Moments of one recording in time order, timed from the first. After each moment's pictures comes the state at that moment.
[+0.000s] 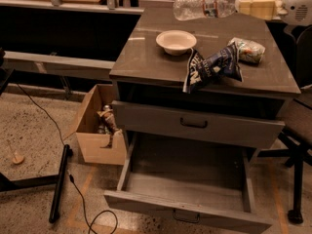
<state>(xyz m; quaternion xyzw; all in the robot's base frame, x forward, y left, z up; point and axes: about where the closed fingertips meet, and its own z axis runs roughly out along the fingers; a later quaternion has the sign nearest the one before) 0.685 -0.238 1.060 -0.41 0.63 0.19 0.63</state>
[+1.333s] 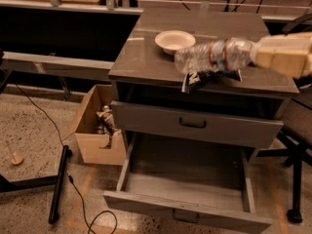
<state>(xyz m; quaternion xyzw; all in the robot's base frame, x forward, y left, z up) 0.505 -0.219 1.029 -0.34 0.69 0.24 0.59</state>
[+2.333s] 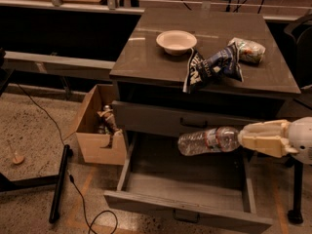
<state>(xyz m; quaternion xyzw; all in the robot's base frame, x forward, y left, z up) 0.448 -0.231 0.838 -0.33 0.79 0.26 0.44</state>
